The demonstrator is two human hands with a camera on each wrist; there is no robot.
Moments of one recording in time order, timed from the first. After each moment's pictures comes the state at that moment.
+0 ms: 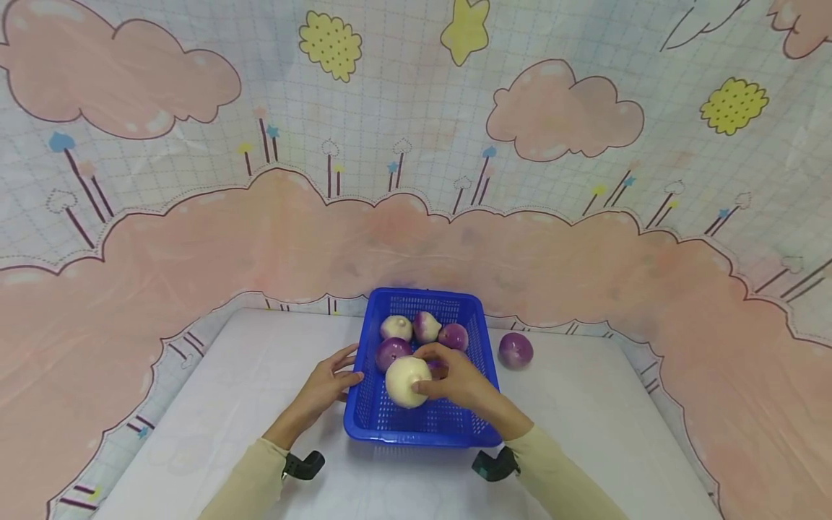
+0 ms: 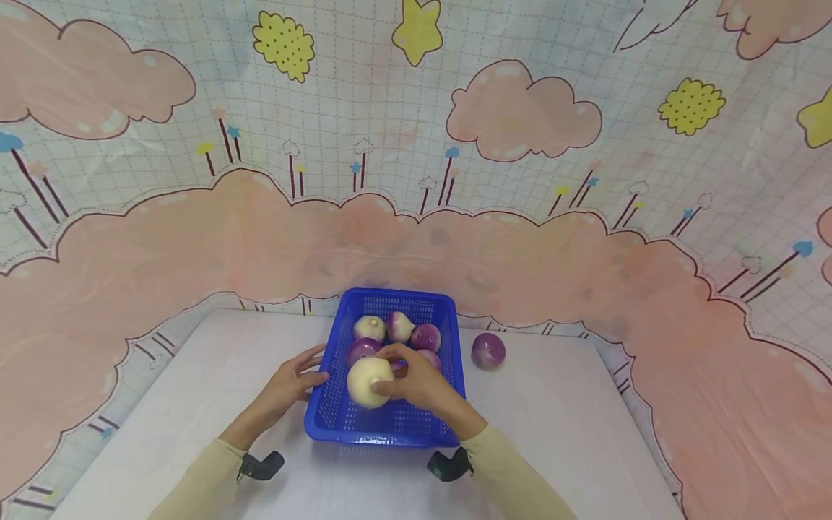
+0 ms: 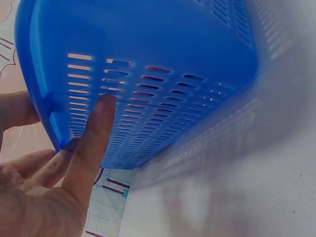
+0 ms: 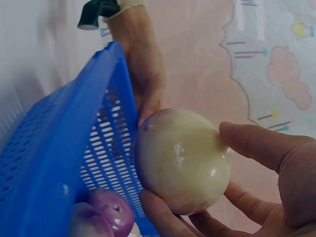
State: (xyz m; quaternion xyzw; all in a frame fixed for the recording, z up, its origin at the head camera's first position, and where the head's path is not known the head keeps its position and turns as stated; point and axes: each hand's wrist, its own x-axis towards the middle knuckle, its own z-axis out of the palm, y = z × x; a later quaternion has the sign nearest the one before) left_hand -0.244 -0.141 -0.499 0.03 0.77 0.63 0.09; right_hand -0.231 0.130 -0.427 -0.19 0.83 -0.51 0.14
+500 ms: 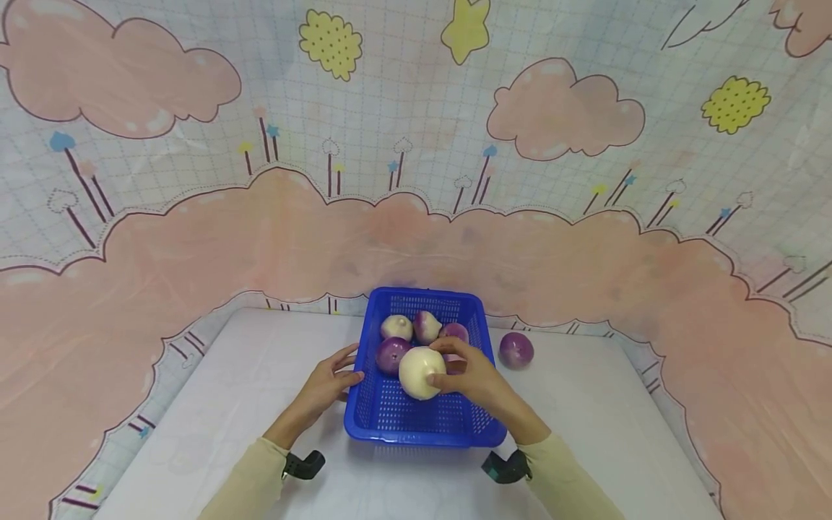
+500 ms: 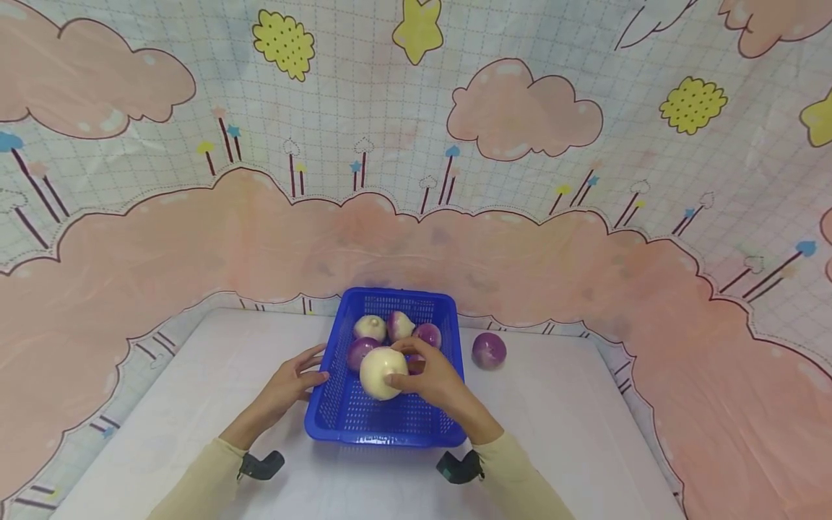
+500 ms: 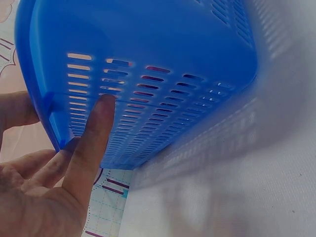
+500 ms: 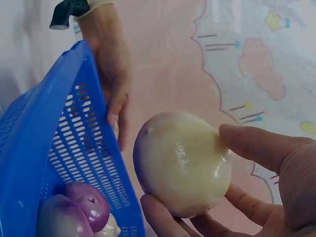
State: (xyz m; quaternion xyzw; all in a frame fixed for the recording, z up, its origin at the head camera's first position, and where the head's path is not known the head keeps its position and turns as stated) left_hand -0.243 -0.143 -0.499 0.03 0.76 0.64 0.09; right_hand -0.223 0.147 -0.415 -0.17 0.81 -0.55 0.11
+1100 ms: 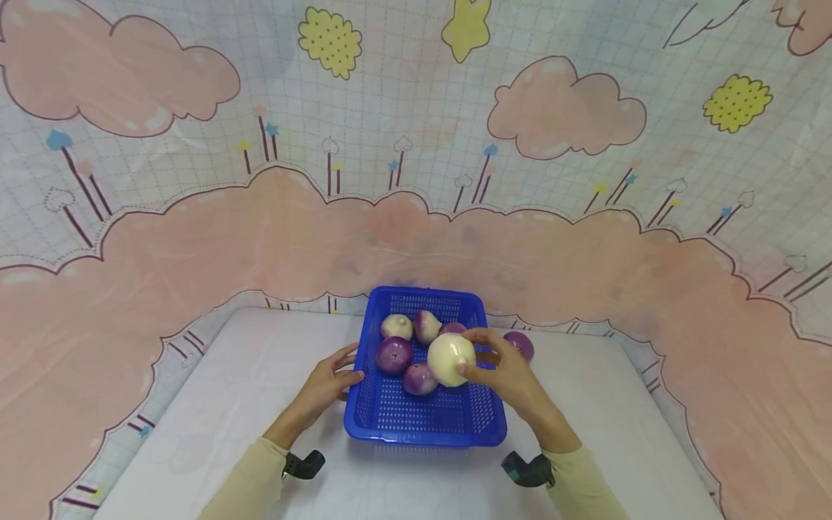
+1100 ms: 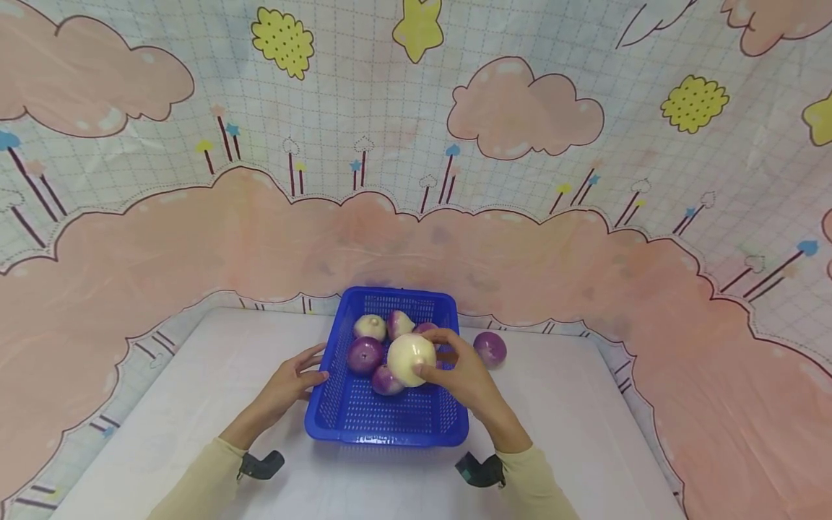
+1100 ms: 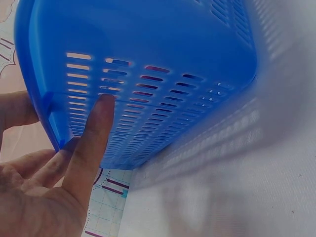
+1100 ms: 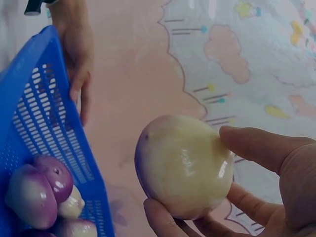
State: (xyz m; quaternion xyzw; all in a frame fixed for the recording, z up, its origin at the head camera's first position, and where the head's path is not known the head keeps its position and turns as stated) left_hand -0.244 -0.143 -0.501 0.03 0.76 0.64 0.09; right_hand -0.210 0.183 -0.396 -0.13 0.83 -0.54 0.05
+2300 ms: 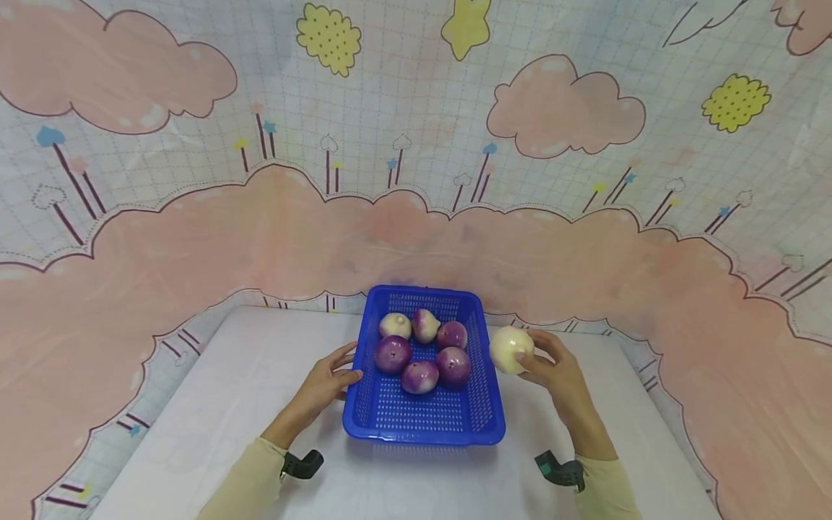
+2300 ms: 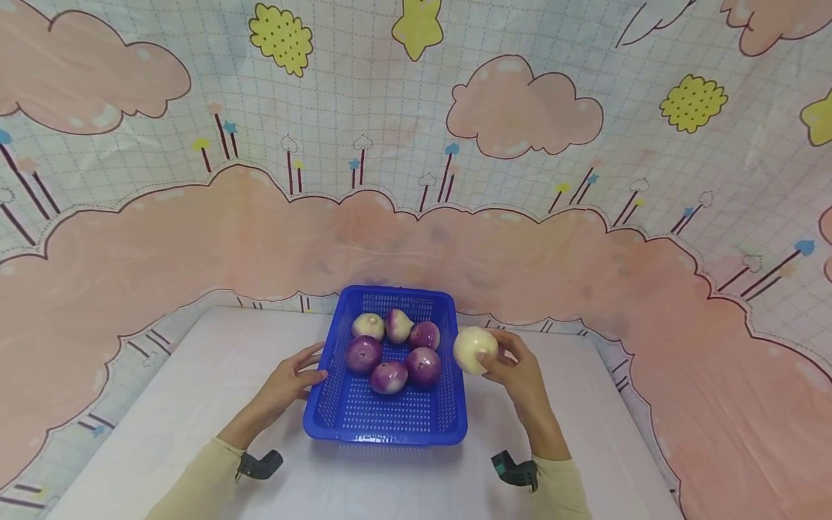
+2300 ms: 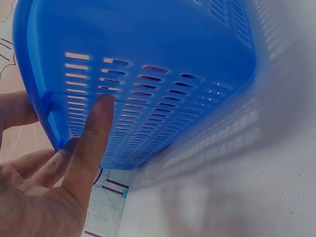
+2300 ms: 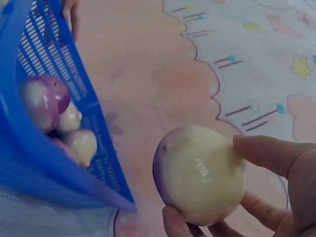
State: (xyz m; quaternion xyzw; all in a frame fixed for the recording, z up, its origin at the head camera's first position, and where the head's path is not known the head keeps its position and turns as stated) left_hand -0.245 -0.144 -0.503 0.04 0.76 0.64 0.10; right_hand -0.219 0.257 -0.424 0.00 0.78 -0.63 -0.02
